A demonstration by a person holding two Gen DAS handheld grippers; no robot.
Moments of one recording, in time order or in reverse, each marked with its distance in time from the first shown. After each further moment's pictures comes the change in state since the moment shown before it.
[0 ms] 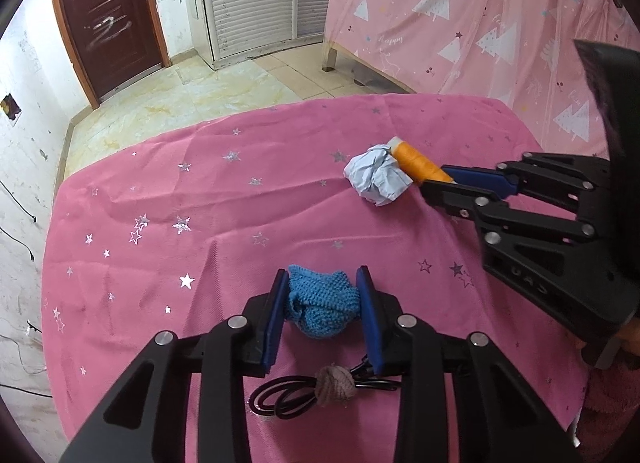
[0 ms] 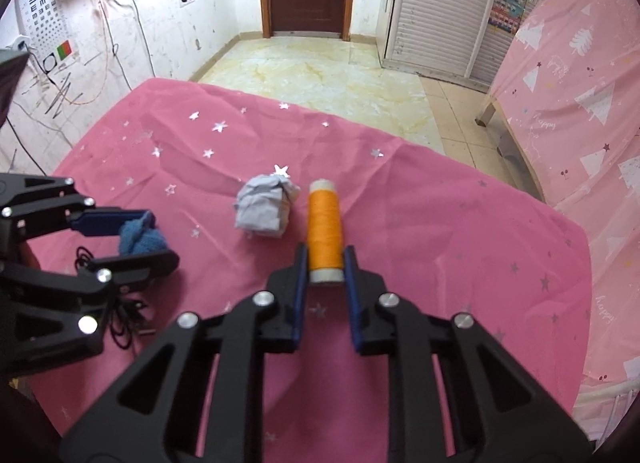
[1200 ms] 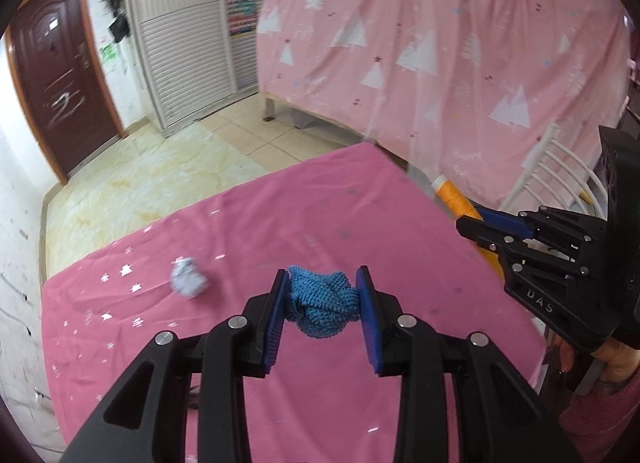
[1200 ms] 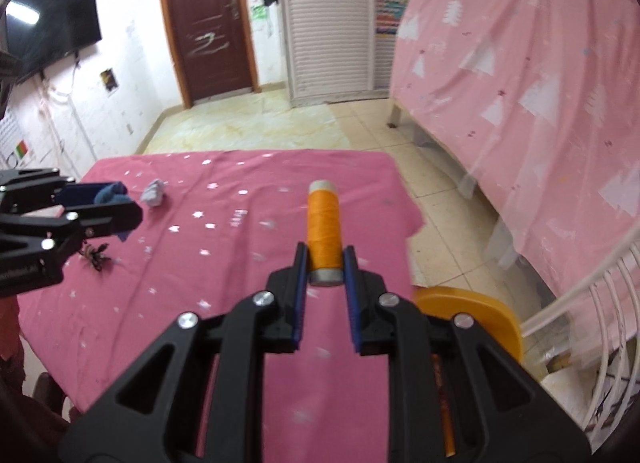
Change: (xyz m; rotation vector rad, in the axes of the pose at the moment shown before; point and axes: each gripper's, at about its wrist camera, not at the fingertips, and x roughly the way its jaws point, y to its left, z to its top) left arm -0.074 -0.169 0.028 0.208 -0.148 -0.085; right arm -0.139 -0.130 -0.117 0.315 -0.189 -0.174
